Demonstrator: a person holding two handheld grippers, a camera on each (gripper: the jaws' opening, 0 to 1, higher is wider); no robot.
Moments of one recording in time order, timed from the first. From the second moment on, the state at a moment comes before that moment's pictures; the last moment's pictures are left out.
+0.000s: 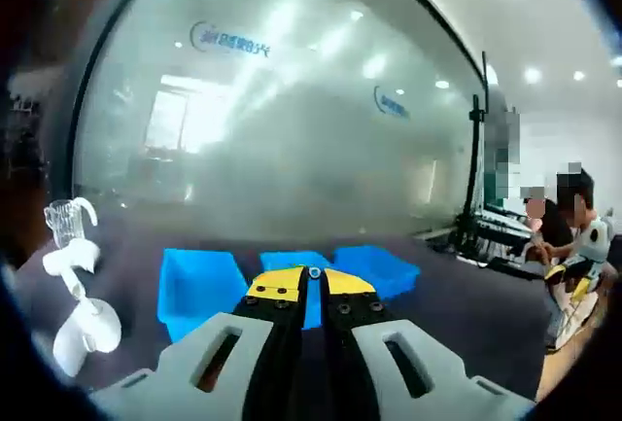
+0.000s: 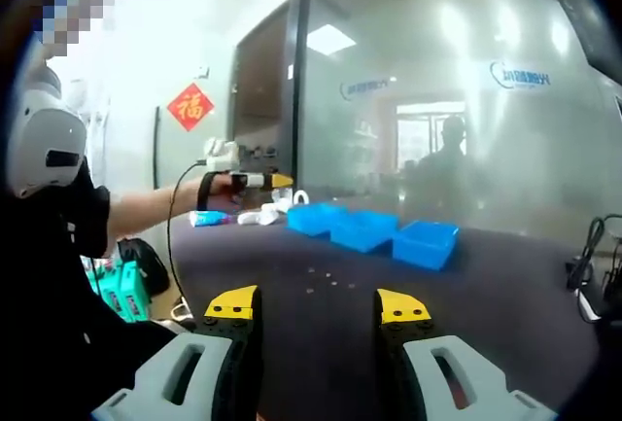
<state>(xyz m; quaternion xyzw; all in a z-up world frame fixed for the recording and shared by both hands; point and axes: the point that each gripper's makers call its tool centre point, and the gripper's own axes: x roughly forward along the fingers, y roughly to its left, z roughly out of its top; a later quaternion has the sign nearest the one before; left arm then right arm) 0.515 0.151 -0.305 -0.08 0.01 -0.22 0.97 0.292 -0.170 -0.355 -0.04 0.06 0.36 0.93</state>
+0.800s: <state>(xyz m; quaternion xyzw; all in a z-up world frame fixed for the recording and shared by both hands) 0.610 0.179 -0.303 -0.03 0.02 -0.12 0.99 0.288 -0.163 -0.345 -0.05 0.05 0.36 0.93</state>
